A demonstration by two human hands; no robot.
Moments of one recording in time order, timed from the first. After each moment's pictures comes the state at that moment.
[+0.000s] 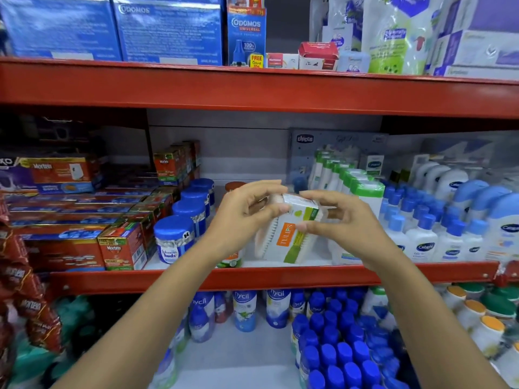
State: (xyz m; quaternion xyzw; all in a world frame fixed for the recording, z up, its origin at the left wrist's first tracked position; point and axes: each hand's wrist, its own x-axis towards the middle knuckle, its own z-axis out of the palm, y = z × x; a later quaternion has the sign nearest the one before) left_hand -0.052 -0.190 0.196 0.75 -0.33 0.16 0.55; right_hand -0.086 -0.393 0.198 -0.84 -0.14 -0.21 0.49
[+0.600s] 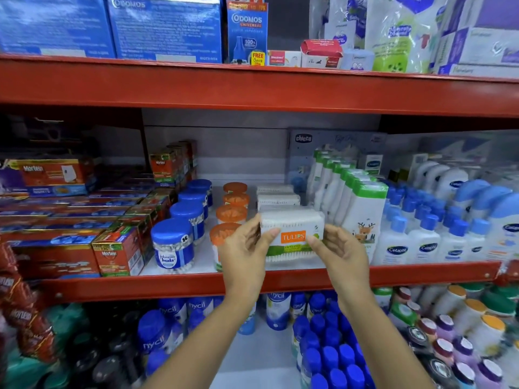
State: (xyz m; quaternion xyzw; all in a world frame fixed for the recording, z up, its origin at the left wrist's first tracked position) left_hand -0.055 -0.222 0.127 0.63 -0.16 0.25 0.71; right_hand -0.071 -0.375 0.118 -0.68 -0.01 -0.28 0.67
